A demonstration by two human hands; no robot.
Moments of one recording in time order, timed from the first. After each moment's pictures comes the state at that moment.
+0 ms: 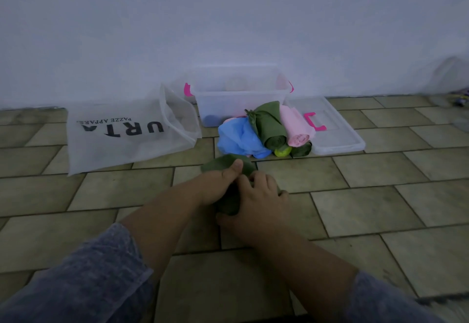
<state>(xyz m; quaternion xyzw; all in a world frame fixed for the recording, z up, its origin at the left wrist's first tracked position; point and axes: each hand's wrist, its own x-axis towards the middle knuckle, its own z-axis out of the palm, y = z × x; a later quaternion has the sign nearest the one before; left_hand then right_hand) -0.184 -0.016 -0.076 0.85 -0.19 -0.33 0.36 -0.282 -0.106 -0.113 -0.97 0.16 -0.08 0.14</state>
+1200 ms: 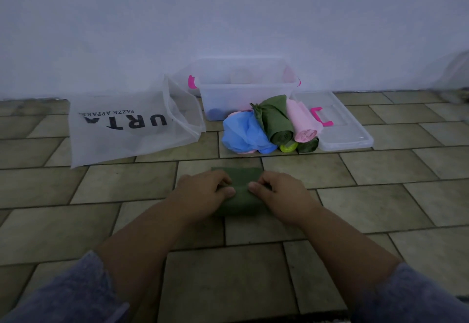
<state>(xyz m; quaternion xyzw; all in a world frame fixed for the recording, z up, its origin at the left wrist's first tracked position) -0.187 0.019 -0.094 0.92 -0.32 -0.16 0.18 -0.273 -0.166 -0.116 -0.96 0.12 0.00 0.27</state>
